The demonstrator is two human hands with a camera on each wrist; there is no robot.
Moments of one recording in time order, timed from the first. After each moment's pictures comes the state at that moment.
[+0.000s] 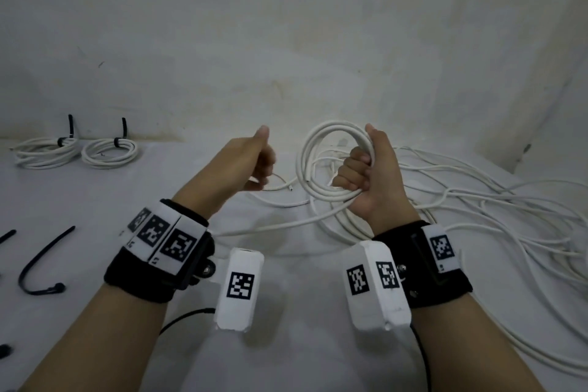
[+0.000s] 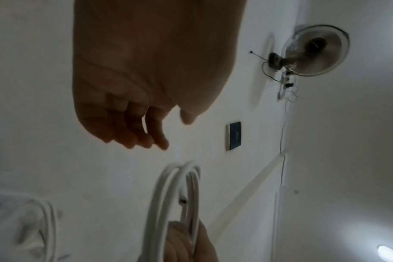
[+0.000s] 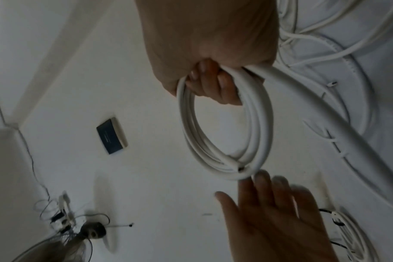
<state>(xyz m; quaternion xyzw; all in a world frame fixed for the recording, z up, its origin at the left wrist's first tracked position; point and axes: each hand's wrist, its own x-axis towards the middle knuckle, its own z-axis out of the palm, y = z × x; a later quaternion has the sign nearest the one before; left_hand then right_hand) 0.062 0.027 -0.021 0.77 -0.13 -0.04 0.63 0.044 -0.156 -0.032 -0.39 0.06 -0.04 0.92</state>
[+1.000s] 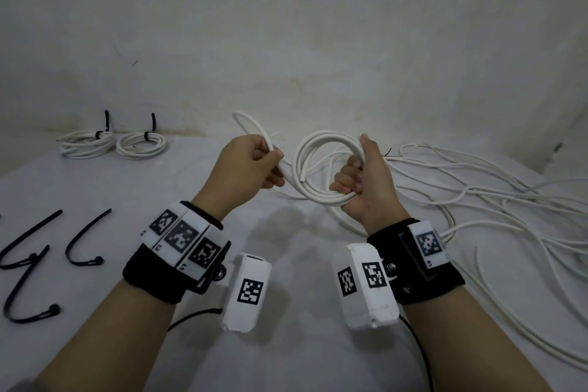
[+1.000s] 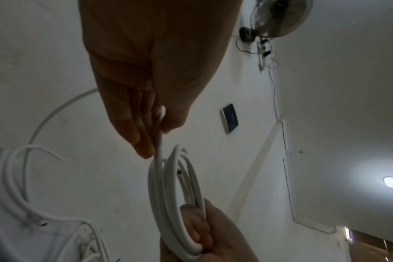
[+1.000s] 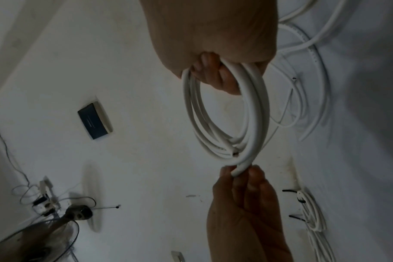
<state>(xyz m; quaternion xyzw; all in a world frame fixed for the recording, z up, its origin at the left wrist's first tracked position) 0.048 0.039 -0.039 0.80 -0.13 0.09 0.58 0.040 -0.134 -0.048 -0.40 0.11 -0.03 0.91</state>
